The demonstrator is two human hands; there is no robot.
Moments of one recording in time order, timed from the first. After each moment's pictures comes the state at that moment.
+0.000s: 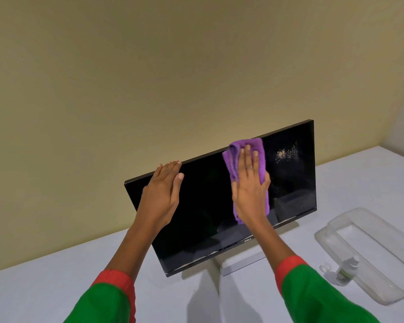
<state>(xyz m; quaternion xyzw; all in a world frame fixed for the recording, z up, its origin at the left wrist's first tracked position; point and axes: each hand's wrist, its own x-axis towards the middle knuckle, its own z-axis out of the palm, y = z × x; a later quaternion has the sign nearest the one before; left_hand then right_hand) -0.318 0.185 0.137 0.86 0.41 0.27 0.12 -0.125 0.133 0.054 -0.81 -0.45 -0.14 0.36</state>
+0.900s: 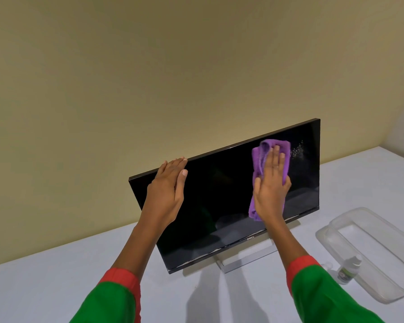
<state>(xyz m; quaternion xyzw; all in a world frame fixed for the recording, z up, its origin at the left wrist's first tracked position) -0.323 0.187 0.135 0.85 0.40 0.31 0.17 -0.098 0.126 0.041 -0.81 -0.39 -0.12 0.41</state>
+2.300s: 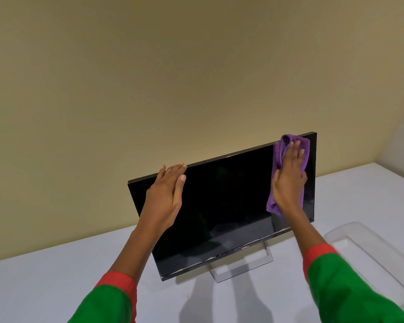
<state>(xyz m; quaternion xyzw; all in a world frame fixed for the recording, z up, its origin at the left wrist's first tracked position) -0.323 0.186 0.134 0.84 0.41 0.32 0.18 -0.042 0.122 0.077 -0.83 -0.37 -0.11 0.41</state>
